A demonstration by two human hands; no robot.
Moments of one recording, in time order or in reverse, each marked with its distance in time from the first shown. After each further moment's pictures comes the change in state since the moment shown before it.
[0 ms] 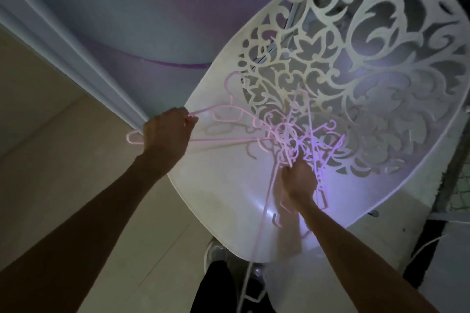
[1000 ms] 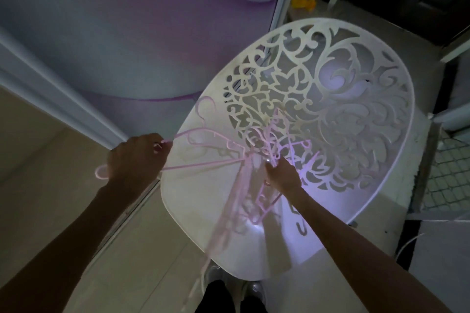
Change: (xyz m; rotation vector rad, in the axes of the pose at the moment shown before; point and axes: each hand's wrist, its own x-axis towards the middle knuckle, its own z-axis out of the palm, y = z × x) left_hand 0.011 -0.021 -0.063 -0.009 -0.079 -0.045; right_hand 0.019 -0.052 -0.060 0.144 -0.250 0.008
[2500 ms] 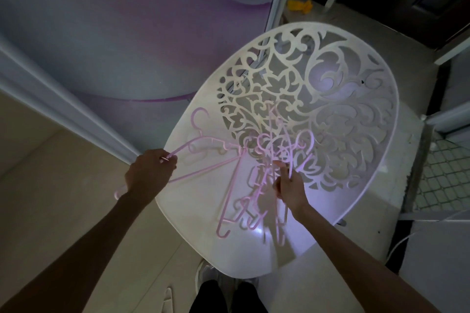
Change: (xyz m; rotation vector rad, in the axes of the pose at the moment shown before) left_hand -0.009 0.013 0.041 -0.403 -0.191 -0.277; right_hand -0.034 0.033 -0.022 0.708 0.015 -0.045
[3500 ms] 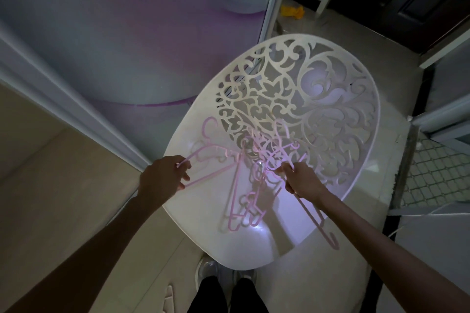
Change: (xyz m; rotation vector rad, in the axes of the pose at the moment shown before) left_hand -0.022 0.004 -0.010 -0.045 -0.192 0.209; right_hand -0.029 -0.064 -0.038 -0.609 -0.141 -0.023
